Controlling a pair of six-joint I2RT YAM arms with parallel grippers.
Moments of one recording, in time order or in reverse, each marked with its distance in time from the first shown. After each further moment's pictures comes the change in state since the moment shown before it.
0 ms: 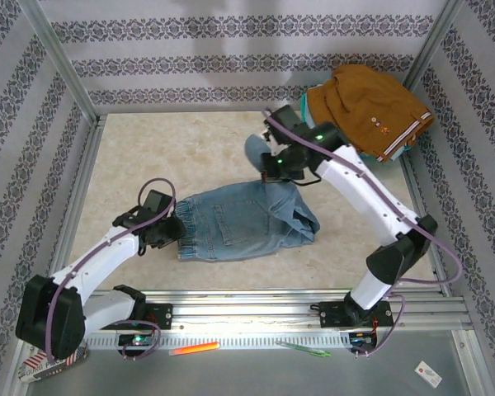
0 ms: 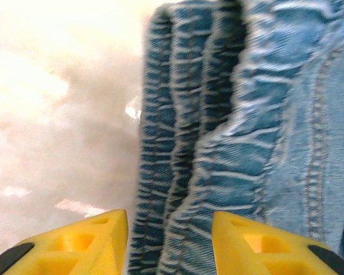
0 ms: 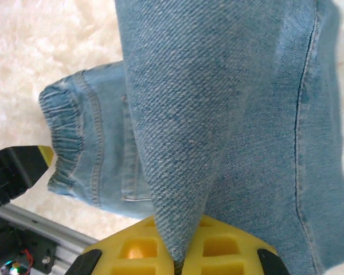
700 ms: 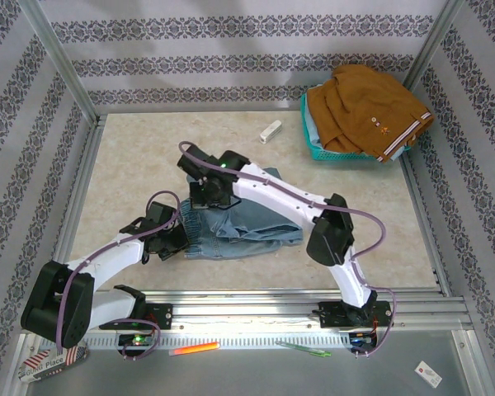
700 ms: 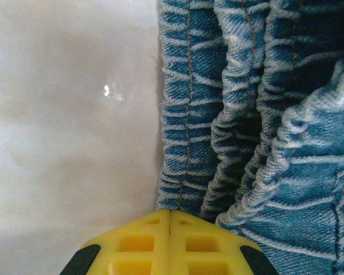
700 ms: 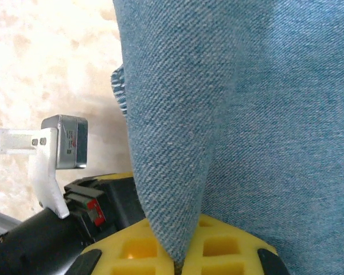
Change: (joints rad) left arm 0.013 0.092 -0.164 0.280 0.193 0.002; right arm 0.329 0.455 0.242 0.157 0.071 0.333
